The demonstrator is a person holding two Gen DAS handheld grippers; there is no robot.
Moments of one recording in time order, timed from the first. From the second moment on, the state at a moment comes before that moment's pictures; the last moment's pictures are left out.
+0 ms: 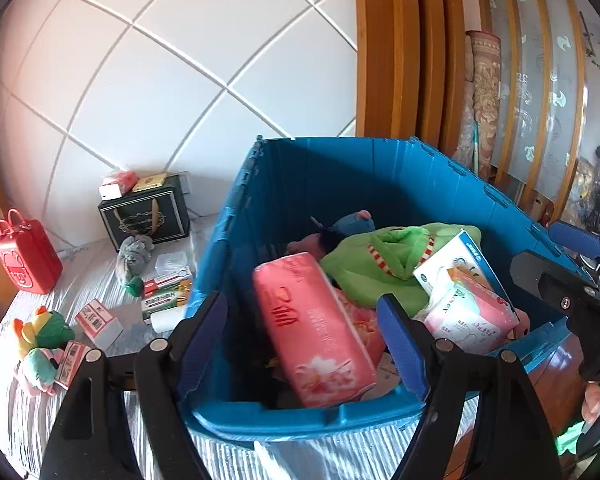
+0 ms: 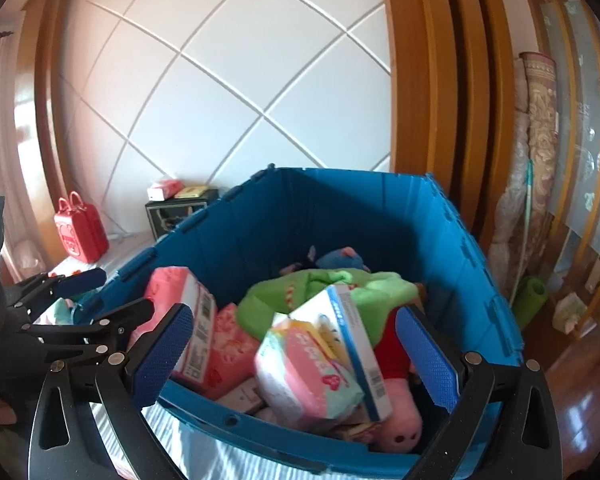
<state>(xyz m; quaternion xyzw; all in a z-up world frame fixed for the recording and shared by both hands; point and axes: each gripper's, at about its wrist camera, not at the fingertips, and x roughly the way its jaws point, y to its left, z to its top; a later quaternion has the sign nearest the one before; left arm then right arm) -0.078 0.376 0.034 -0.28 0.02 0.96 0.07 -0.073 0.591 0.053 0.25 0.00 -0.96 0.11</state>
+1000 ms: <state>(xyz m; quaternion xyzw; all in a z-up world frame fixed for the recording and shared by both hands) -0.074 -0.151 -0.109 -0.41 -0.10 0.89 -0.18 -0.147 0.116 -0.030 0.36 0.05 -0.89 0.28</state>
